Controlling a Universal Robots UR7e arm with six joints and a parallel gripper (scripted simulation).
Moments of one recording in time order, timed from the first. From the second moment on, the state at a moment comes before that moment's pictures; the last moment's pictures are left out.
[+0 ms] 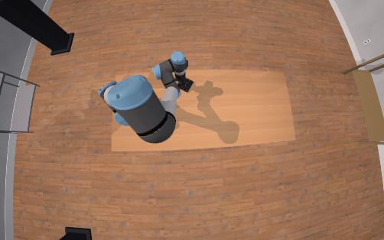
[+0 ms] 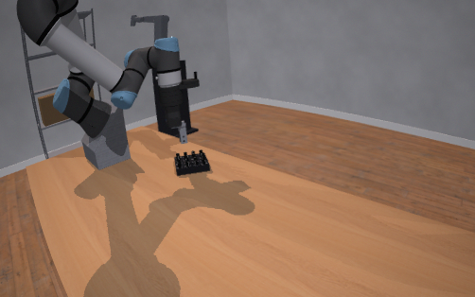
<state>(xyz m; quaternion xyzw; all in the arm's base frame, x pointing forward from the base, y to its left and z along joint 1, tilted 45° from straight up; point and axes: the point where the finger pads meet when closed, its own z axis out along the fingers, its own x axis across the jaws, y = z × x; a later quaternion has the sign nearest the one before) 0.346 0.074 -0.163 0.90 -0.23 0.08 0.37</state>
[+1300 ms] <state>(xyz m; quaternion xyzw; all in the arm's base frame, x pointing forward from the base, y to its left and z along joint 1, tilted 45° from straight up) 0.348 0.071 -0.165 0.89 -0.24 0.09 0.37</state>
